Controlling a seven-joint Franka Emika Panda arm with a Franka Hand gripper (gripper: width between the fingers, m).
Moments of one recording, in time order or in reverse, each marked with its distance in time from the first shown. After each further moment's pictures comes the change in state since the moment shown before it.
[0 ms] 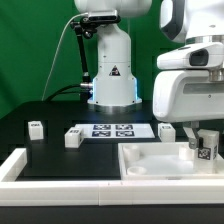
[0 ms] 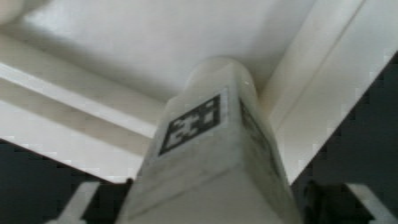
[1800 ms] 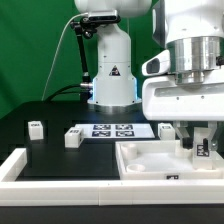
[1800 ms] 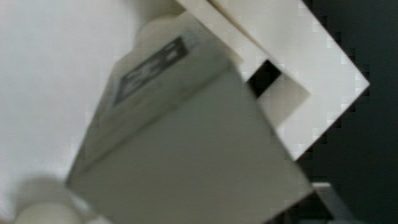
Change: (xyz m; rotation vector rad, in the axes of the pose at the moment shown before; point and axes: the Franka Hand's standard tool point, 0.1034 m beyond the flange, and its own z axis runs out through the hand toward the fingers) arm -0.008 0.019 0.003 0.069 0.061 1.402
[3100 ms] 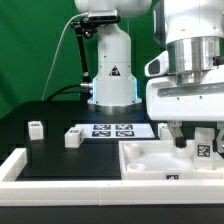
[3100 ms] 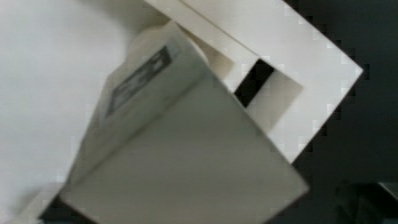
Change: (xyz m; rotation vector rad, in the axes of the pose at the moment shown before) arm 0.000 0.000 0.000 0.001 -0.002 0.012
